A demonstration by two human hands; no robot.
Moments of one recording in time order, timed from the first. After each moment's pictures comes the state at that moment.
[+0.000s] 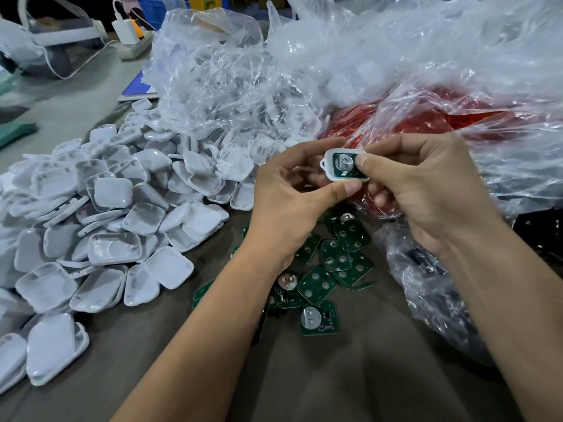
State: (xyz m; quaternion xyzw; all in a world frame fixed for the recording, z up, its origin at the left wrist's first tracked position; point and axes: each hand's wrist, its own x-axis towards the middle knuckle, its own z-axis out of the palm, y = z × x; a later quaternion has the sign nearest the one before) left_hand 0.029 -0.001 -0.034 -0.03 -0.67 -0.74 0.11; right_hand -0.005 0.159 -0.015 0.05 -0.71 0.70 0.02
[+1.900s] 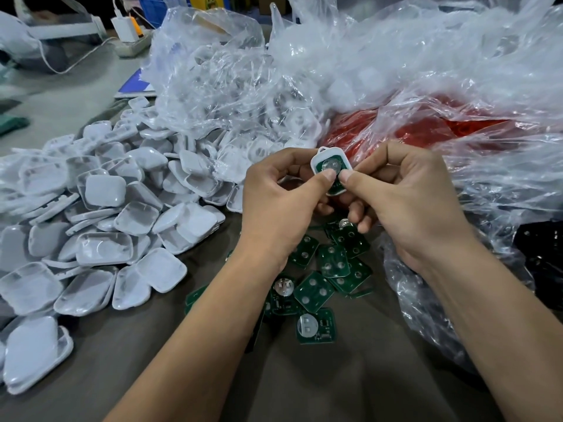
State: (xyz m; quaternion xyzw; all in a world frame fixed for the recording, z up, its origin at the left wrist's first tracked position) left_hand 0.026 -0.003 -0.034 0.03 -0.67 -0.72 0.16; right_hand 0.002 0.148 -0.023 0.10 -0.72 0.69 0.02
